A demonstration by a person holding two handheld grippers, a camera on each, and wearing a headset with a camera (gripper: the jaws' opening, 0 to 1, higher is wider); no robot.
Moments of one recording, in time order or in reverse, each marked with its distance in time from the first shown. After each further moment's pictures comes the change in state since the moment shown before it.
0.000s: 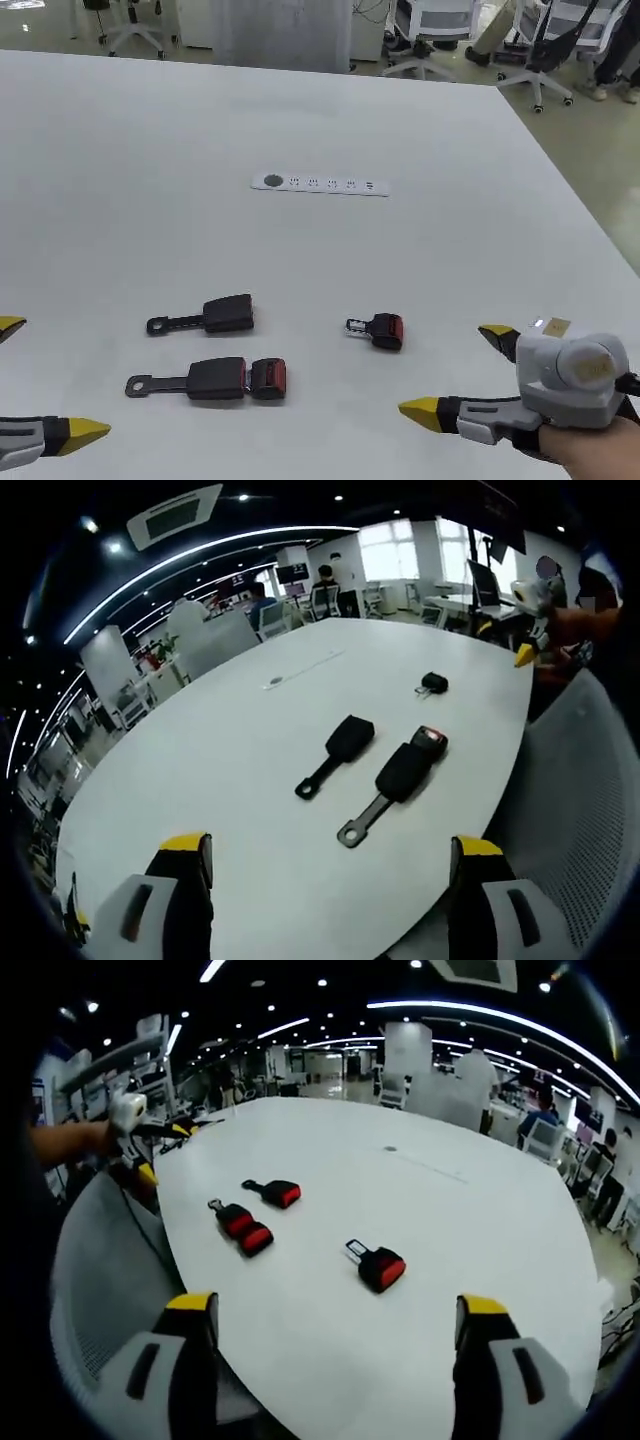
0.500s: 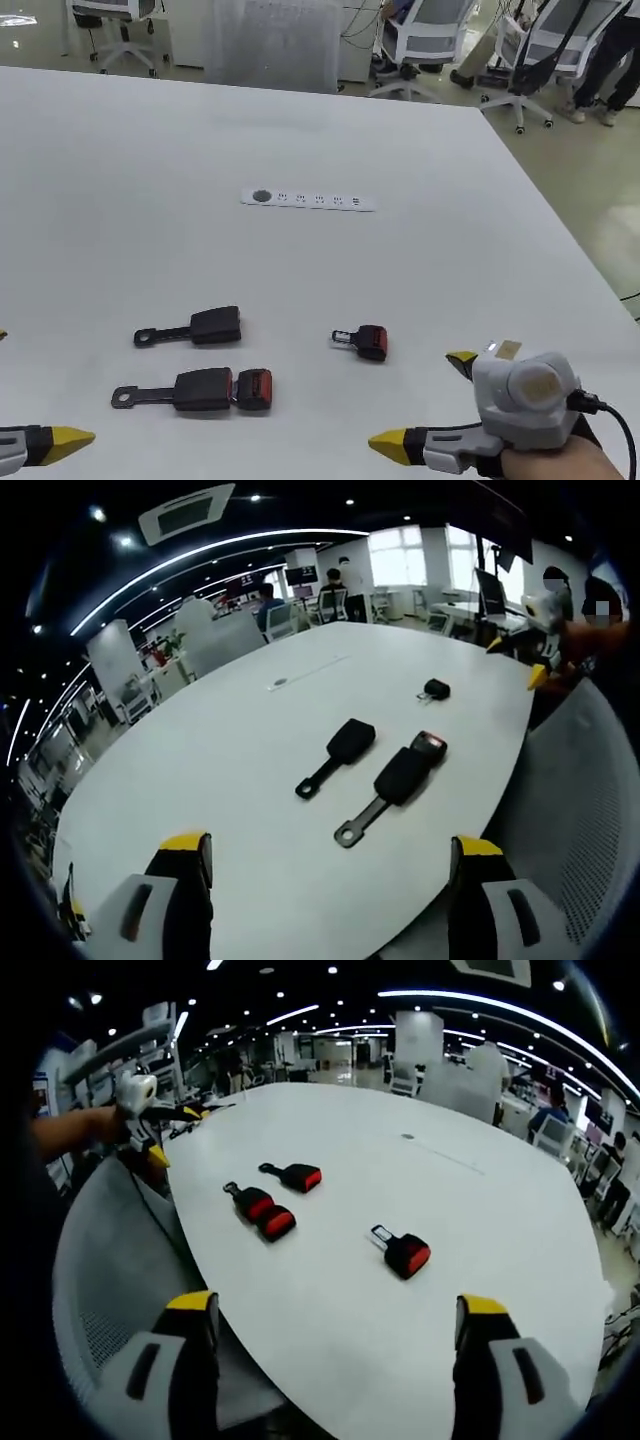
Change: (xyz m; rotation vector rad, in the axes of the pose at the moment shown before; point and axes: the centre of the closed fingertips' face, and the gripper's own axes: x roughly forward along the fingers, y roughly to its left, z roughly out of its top) left arm -0.003 -0.009 0.000 -0.022 -0.009 0.009; right arm 0.002 0.033 -0.011 -0.038 0.065 0.026
